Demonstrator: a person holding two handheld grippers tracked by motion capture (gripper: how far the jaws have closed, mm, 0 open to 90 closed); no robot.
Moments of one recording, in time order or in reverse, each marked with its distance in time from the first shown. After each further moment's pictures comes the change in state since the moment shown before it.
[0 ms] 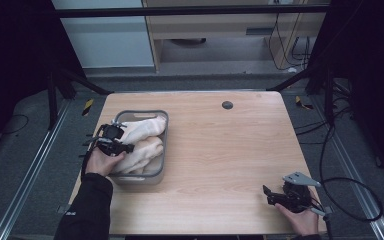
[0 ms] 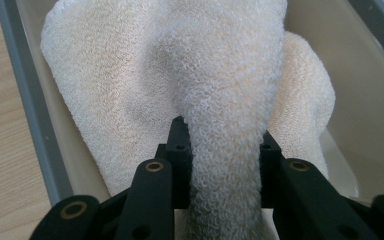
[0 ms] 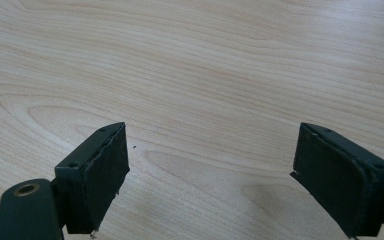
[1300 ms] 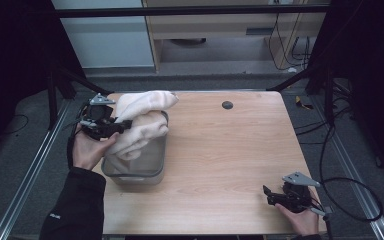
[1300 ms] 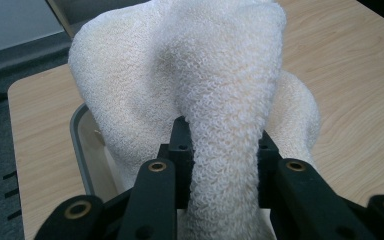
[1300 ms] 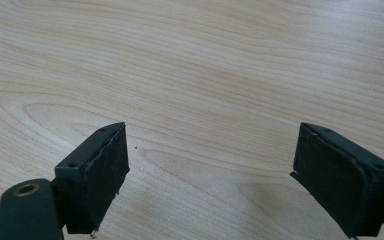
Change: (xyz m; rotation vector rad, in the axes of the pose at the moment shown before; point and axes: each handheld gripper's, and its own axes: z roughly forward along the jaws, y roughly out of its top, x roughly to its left) left arm -0.030 0.044 -0.108 -0.266 -0.029 0.066; right arm 0.000 0.000 0.000 0.003 -0.011 -0.013
